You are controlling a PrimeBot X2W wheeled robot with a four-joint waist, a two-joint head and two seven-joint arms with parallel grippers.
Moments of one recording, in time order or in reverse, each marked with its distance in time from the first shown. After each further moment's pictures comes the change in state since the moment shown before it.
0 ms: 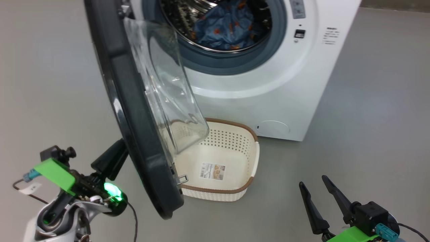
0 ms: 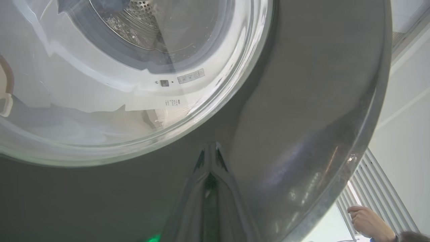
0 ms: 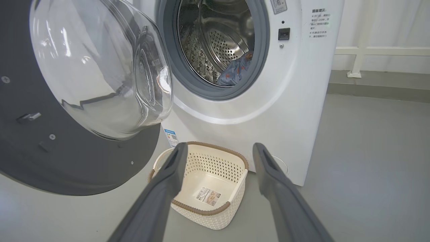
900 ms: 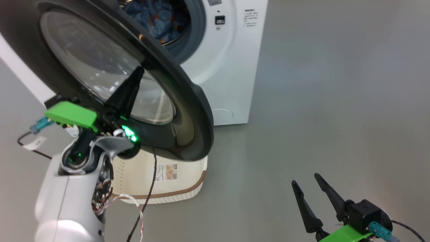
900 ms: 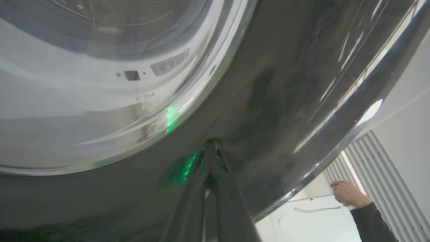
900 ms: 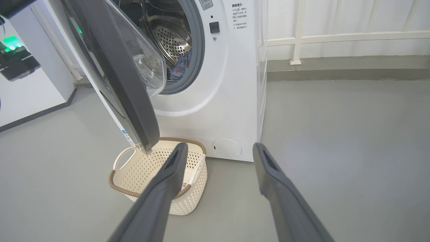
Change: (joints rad) left arm -0.312 -0.005 -0.202 0.218 -0.024 -0.053 -0.357; right arm -0.008 0.004 0.032 -0.003 0.000 0.000 0.000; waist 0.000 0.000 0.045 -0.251
